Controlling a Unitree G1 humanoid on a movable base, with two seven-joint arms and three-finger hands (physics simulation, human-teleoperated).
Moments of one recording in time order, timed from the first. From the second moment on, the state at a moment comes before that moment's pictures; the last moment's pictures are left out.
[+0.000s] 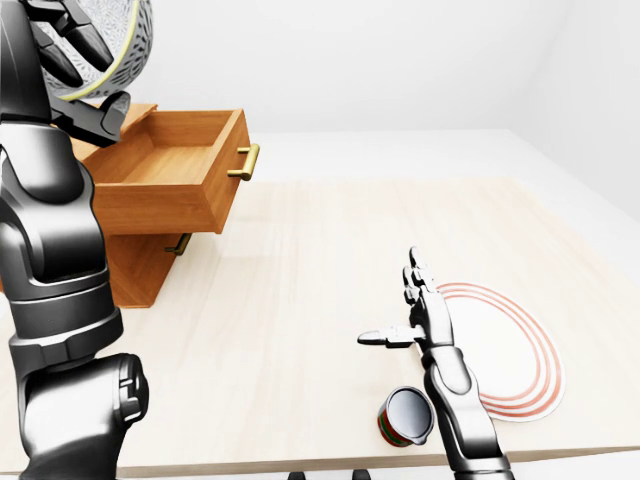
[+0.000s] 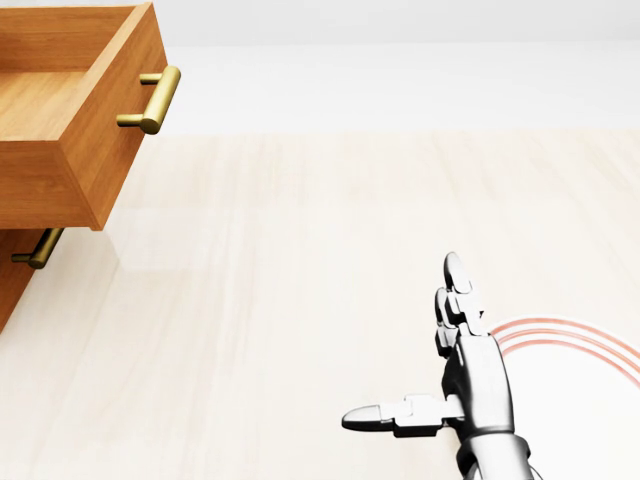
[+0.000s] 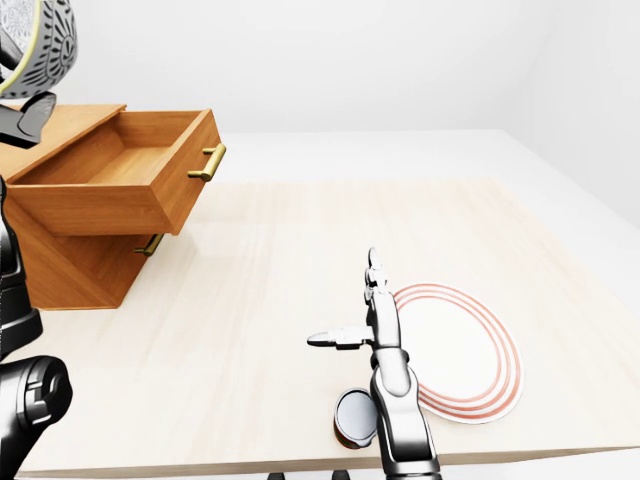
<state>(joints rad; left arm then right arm) -0.89 0.58 0.24 0.05 0.68 0.09 0.09 0.06 0.01 0.03 -0.12 -0.03 0.05 -0.01</state>
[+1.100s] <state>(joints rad) -1.12 0.88 0.19 1.21 0.66 -0.07 0.52 0.07 0.01 0.03 -0.13 -0.02 0.06 -0.01</state>
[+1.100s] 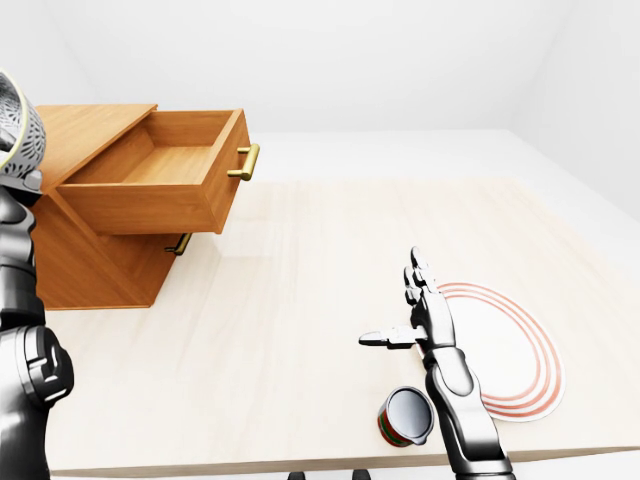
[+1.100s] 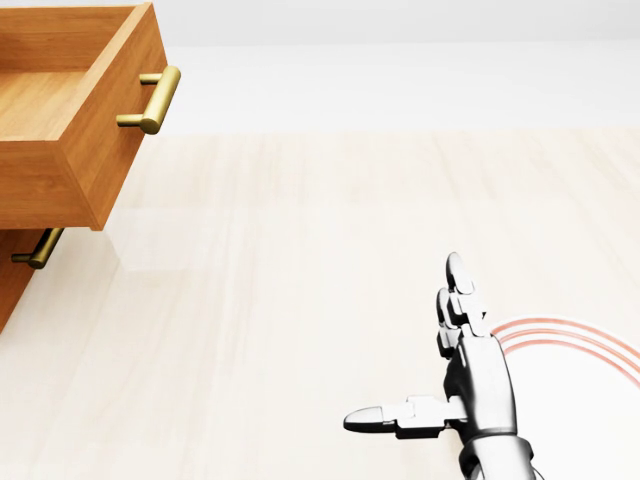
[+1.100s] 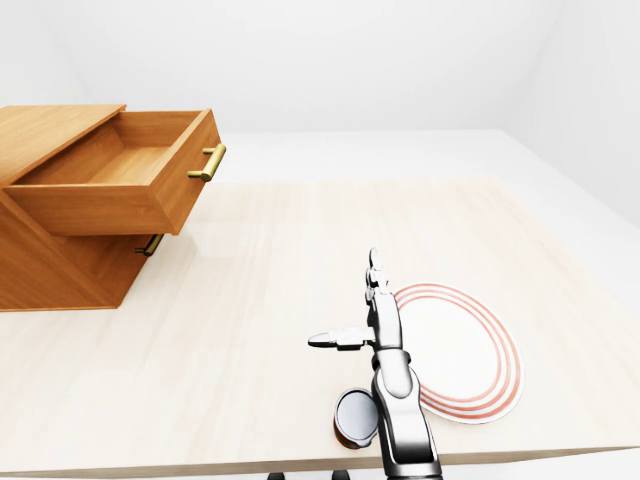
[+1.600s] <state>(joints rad) -1.11 0.88 0.19 1.24 0.67 -0.07 0.52 0.07 0.01 0.03 -0.13 -0.02 0.05 -0.01</state>
